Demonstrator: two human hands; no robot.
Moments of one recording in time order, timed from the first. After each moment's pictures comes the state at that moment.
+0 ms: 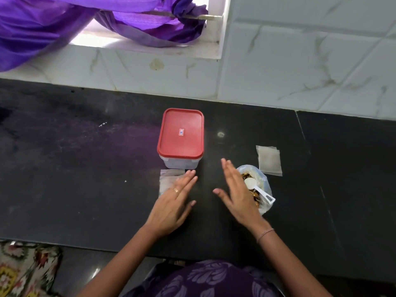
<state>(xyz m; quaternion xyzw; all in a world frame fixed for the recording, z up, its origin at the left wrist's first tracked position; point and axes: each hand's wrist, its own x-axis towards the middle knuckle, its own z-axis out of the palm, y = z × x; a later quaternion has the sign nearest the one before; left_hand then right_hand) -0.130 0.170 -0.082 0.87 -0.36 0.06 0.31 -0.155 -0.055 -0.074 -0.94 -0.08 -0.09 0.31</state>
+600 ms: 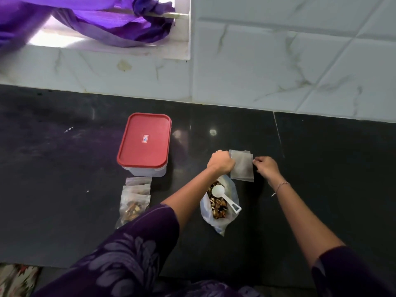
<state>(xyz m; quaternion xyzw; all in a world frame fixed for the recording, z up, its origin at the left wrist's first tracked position) -0.023 -0.098 -0.057 0.90 -0.12 -0.27 0.32 -0.069 -0.255 -0.082 -0.83 0.35 0.05 0.42</state>
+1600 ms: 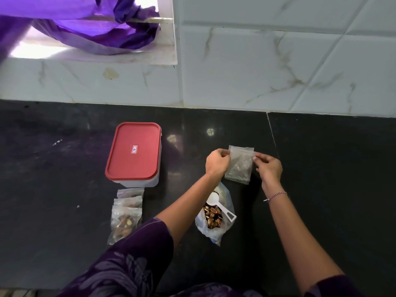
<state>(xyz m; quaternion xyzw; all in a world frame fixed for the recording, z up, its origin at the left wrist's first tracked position) -0.018 -0.120 -0.063 0.80 0.04 -0.23 0.55 -0.072 -0.249 -0.063 -0.67 0.45 -0.14 0.57</state>
